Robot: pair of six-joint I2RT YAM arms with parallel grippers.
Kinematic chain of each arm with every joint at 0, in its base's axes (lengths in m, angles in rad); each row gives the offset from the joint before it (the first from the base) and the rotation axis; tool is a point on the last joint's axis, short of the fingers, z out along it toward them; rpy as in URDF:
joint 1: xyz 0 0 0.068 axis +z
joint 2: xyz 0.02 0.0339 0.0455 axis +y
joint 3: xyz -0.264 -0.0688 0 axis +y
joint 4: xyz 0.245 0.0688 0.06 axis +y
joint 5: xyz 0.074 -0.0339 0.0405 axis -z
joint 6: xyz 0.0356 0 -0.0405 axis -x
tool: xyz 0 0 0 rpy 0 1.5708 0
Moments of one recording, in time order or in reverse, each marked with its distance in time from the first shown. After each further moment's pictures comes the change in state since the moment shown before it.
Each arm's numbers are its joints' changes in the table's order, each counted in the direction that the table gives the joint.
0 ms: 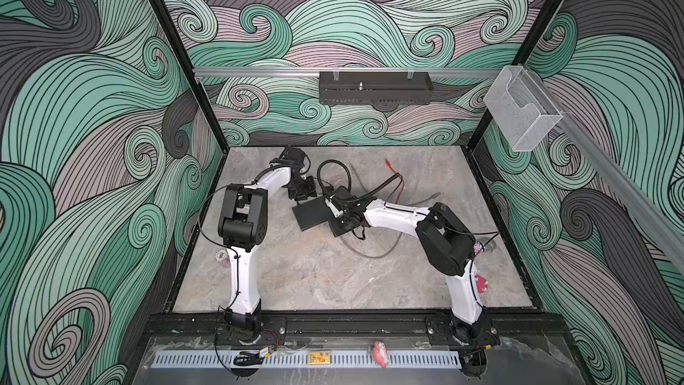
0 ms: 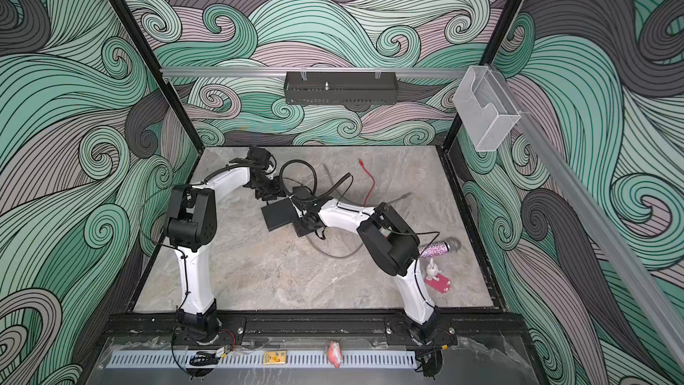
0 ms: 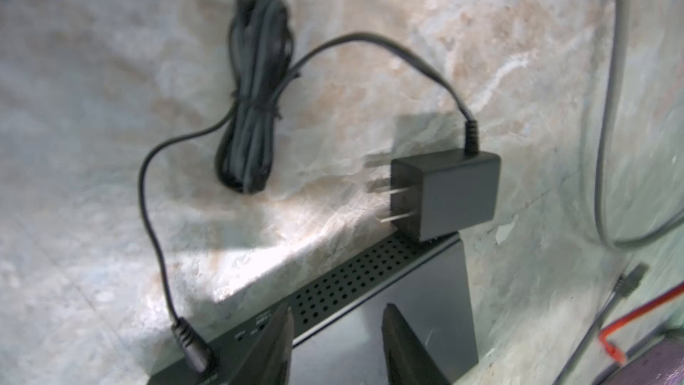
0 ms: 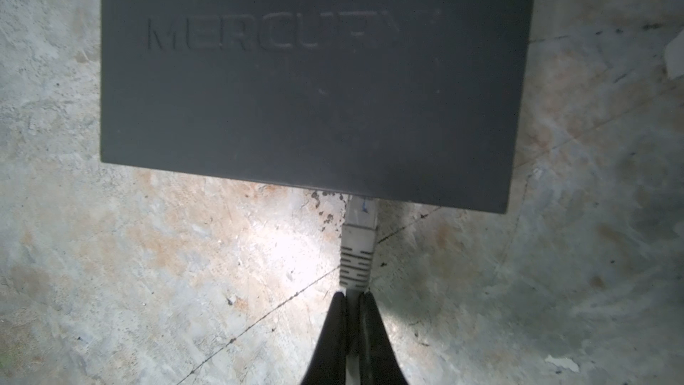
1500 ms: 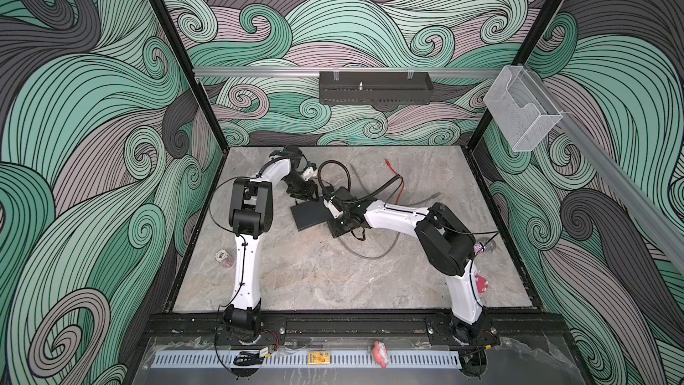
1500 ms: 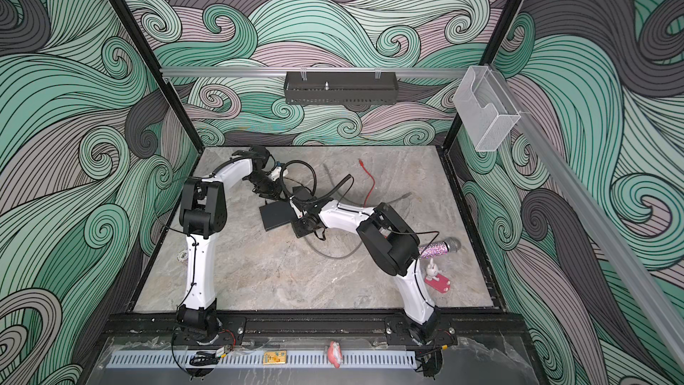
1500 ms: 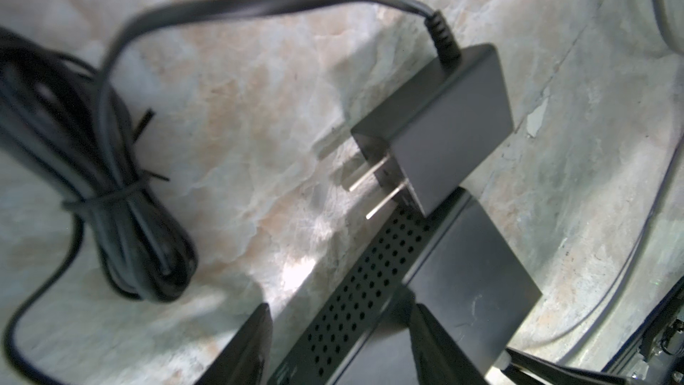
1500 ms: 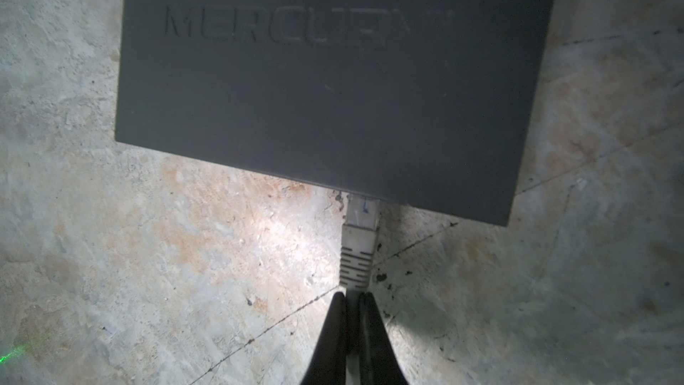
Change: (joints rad) left arm 0.040 0.205 -0.251 0.278 0.140 -0.556; right arm 0.000 0.000 0.022 -0.048 -0.047 0.002
